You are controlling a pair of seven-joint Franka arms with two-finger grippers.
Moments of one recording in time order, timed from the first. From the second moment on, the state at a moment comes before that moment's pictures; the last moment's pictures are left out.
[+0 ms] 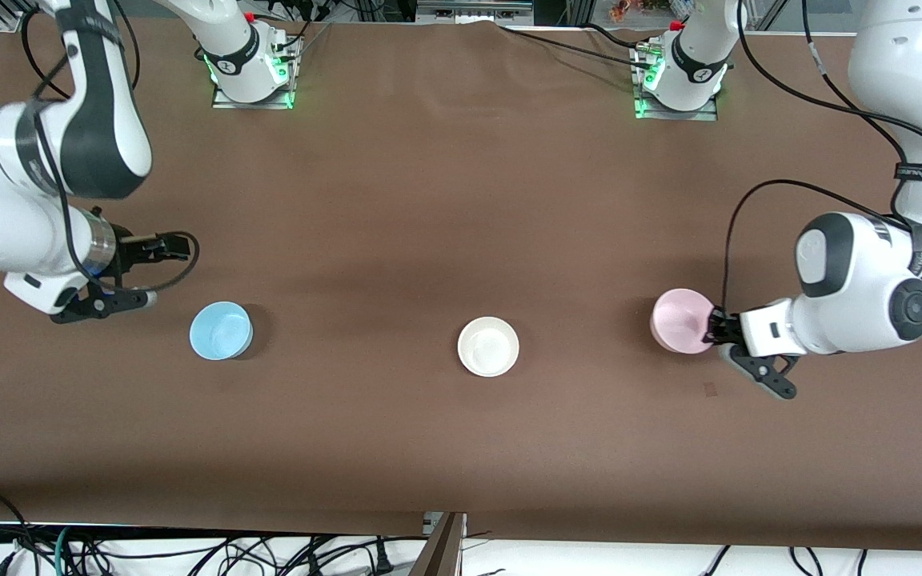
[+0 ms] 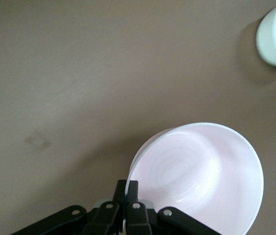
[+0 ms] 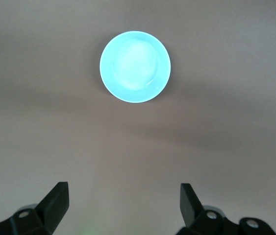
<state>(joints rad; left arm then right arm) 0.15 0.57 -0.28 -1.56 -0.10 2.01 0.48 0.31 0.34 -0.27 -1.60 0.03 1.67 -0.18</state>
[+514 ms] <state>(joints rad) -0.18 0.65 -0.29 -1.45 -0.10 2.02 0.04 0.28 0.32 -0.29 -1.75 0.15 1.90 -0.35</state>
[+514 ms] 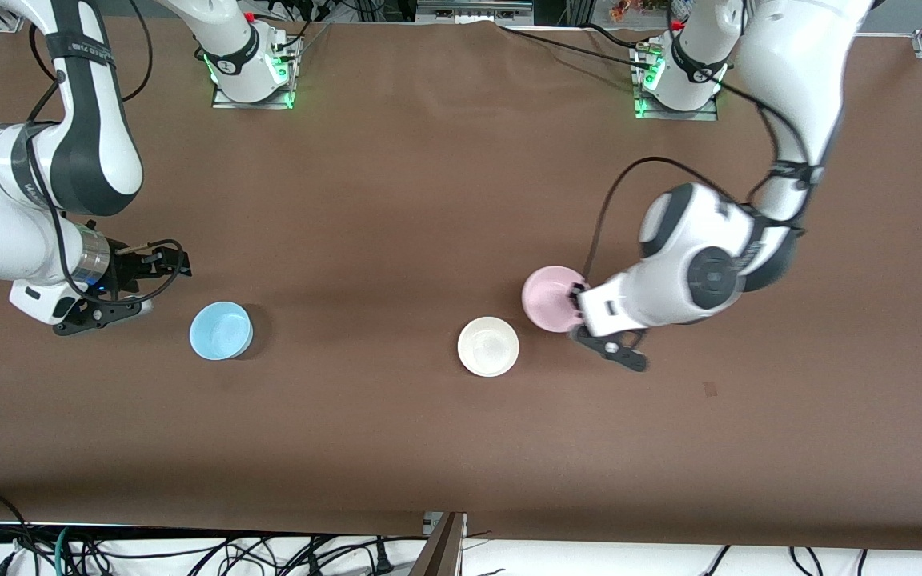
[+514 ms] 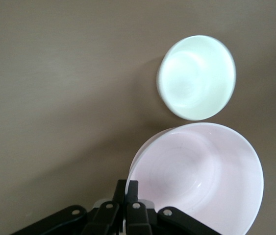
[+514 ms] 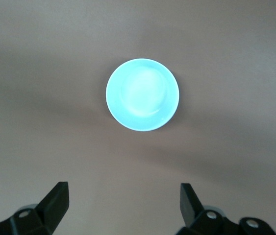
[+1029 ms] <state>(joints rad) -0.28 0.84 -0.28 -1.32 -0.10 2.26 -0.02 0.25 0.40 -0.30 -1.82 0.22 2.11 -0.40</state>
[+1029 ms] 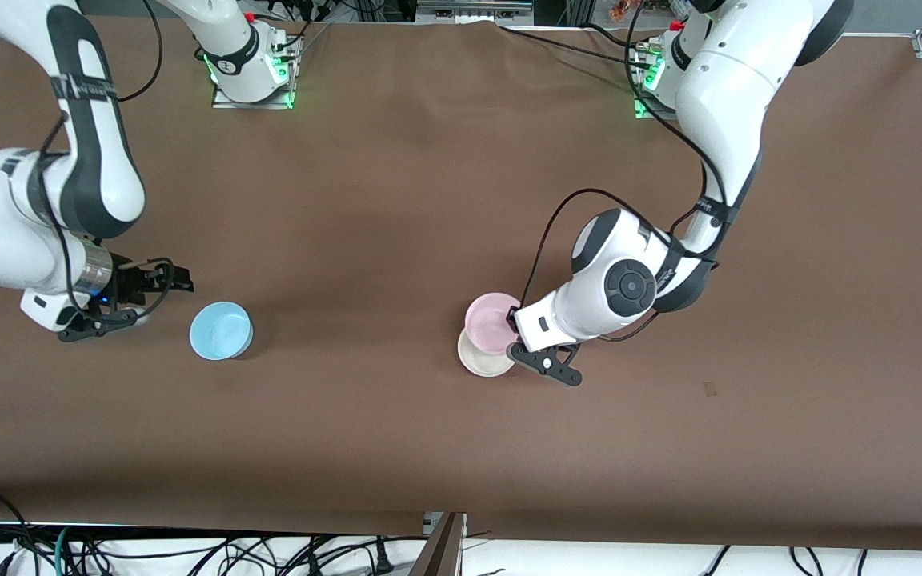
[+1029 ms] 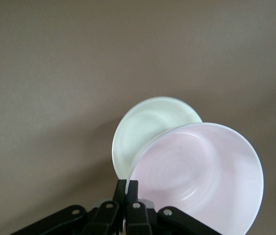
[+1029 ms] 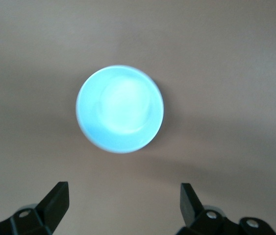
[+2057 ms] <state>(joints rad) -0.28 0.89 -0.27 -1.31 -0.10 2.36 0.03 0.25 0.63 -0.29 -1.80 0.27 2.34 -0.37</state>
